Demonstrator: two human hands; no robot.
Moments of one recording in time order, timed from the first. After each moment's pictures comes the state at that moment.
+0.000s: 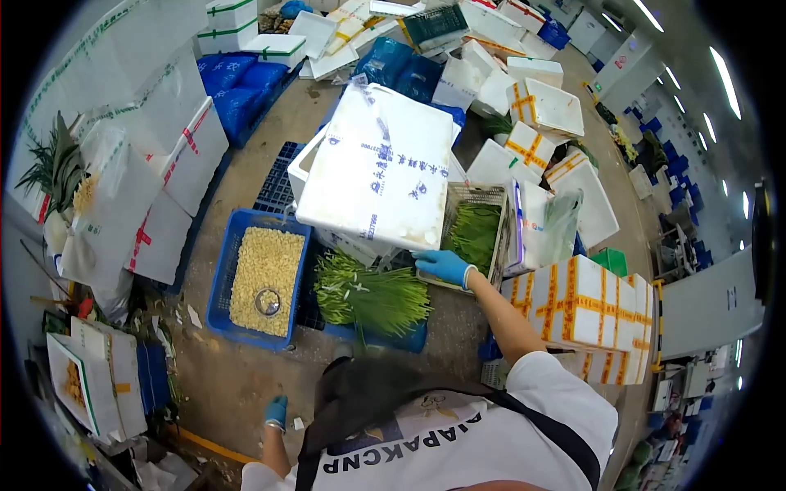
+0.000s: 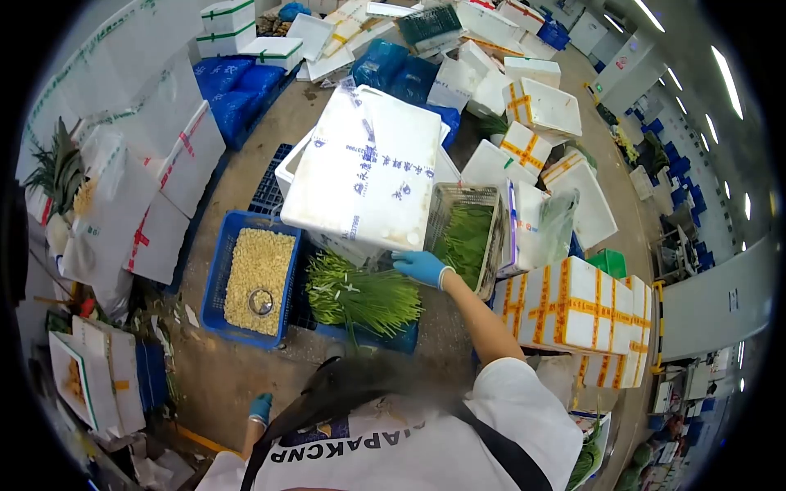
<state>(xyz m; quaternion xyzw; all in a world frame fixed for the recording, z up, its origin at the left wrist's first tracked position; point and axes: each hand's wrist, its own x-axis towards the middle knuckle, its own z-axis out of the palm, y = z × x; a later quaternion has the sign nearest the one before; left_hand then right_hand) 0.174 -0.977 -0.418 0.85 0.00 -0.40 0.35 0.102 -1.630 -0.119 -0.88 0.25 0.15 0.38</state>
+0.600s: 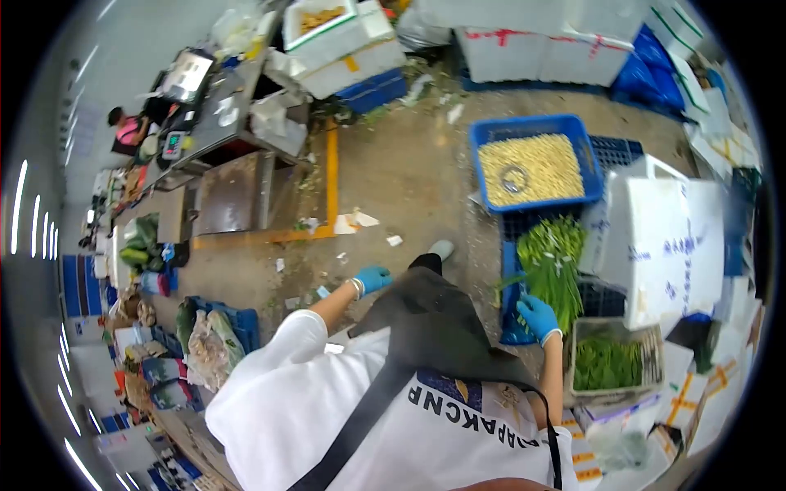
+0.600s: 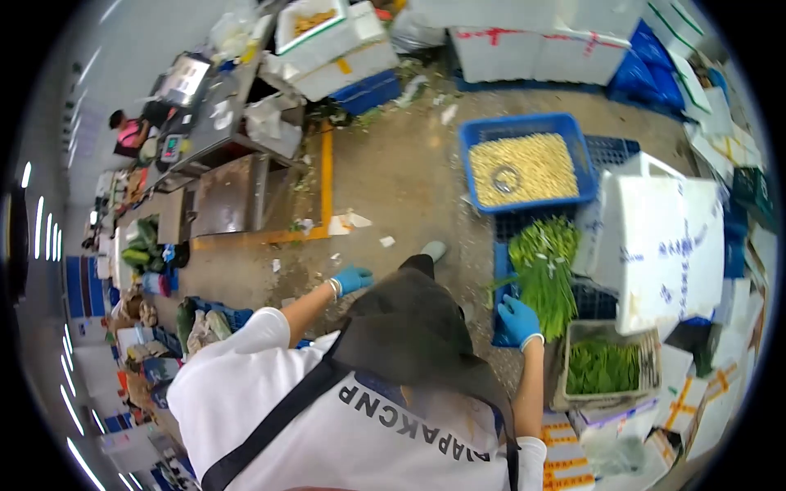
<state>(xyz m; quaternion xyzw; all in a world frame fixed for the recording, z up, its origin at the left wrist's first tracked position) -0.090 -0.930 -0.298 0.88 0.12 -0.37 0.27 0.045 -1.422 -0.239 -0.87 -0.09 0.34 0.35</state>
